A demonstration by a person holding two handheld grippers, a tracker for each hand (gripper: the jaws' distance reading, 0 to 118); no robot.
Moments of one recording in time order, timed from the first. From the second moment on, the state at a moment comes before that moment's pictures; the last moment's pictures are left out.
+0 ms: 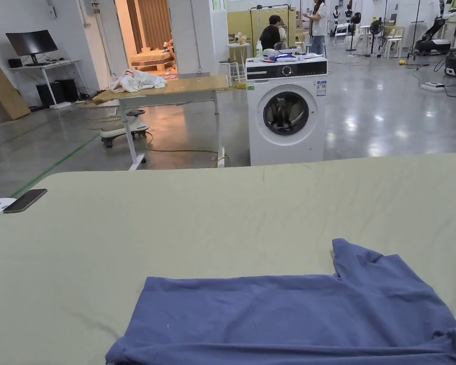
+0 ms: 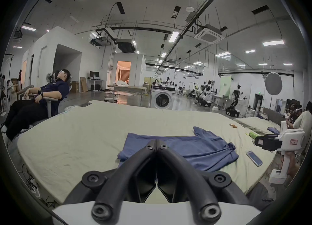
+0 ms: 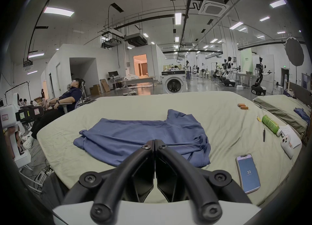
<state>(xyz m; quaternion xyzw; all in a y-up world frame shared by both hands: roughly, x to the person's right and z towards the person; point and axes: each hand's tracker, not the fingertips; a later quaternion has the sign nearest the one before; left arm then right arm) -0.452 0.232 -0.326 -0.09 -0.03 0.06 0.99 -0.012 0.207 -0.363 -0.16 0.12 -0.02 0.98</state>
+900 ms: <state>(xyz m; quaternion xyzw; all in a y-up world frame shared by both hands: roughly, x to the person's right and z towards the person) -0.512 0.081 -0.525 -0.42 0.02 0.06 0.91 0.046 0.157 -0.403 -0.26 0.04 -0.09 0.96</state>
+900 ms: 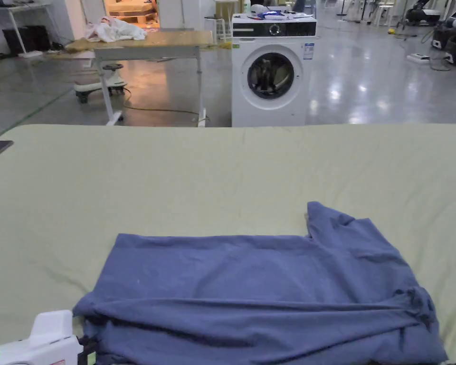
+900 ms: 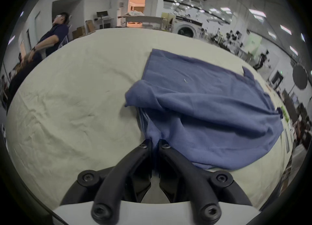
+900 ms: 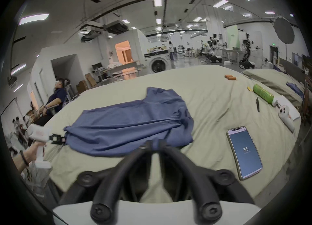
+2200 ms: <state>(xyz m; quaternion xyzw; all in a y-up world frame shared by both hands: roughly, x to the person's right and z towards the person) -0.532 0.119 -0.331 -0.36 0.03 0.18 0.92 0.082 0.118 -0.352 -0.38 -0.04 -0.03 0.93</state>
